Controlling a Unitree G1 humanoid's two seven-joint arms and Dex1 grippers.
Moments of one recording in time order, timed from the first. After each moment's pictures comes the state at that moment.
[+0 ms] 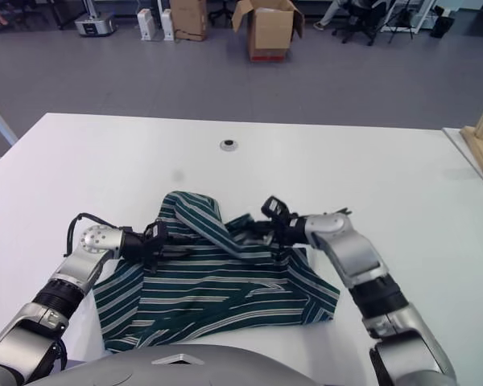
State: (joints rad) left arm -0.25 0.47 -0.33 0.45 -0.18 -0.21 -1.20; right arm -0.32 -0.56 0.22 0.06 0.24 0.63 0.81
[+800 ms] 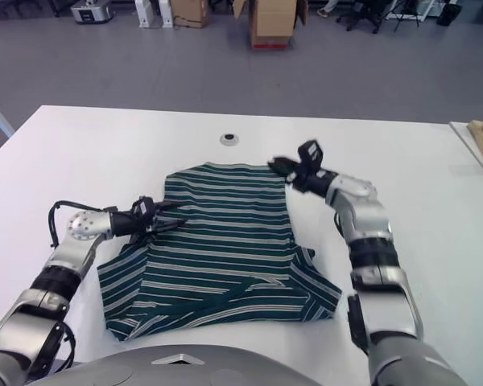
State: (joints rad) left arm -0.27 0.50 -0.19 0.47 -0.17 -0.33 -1.14; right arm -0.37 -0.51 0.00 0.25 0.36 0.39 0.93
